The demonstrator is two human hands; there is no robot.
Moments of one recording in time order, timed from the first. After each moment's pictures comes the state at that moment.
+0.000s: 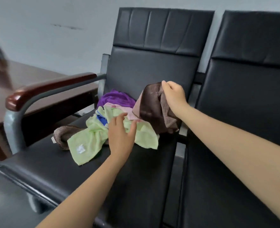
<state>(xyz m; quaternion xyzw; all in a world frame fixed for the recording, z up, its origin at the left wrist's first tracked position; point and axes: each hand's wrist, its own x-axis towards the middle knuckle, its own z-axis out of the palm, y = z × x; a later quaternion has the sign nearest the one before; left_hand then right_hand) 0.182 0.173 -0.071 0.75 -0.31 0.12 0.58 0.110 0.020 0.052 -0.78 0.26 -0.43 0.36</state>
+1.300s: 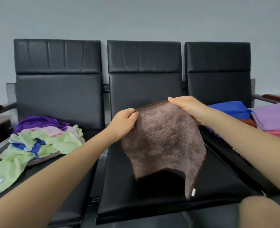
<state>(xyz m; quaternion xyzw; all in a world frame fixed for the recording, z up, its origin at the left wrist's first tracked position) -0.082 0.156 0.066 0.60 -0.66 -0.14 0.44 -0.306 0.091 0.114 -0.72 0.45 -0.35 0.40</state>
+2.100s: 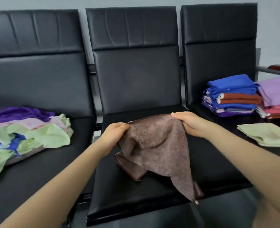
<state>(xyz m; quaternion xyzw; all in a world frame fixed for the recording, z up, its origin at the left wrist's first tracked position) -0.072 0.117 -0.029 0.65 -0.48 -0.39 0.43 -0.326 0.025 -0.021 -0.56 0.46 -0.32 0.60</state>
